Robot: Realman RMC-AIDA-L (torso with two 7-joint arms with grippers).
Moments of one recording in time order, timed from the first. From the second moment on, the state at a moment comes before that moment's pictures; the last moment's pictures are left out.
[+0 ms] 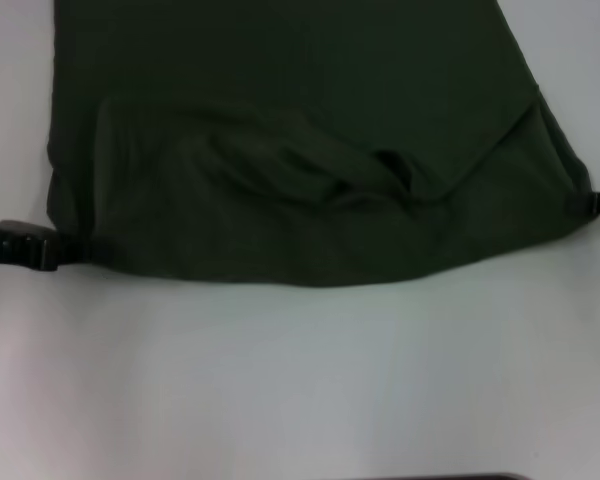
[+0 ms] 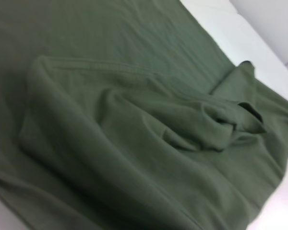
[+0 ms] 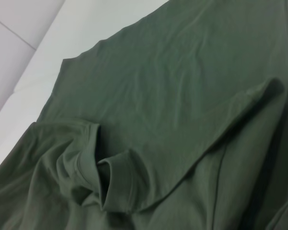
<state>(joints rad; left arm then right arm) -0.46 -1.99 -2.42 -0.80 -0.87 1.64 -2.01 0.40 1.95 -0.46 -0.65 -2.27 -1.51 1.97</state>
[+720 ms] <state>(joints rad) -0.41 -1.98 -2.43 -0.80 -0.82 1.77 -2.00 0.27 1.95 -0.41 -0.65 -2.28 -1.61 1.90</state>
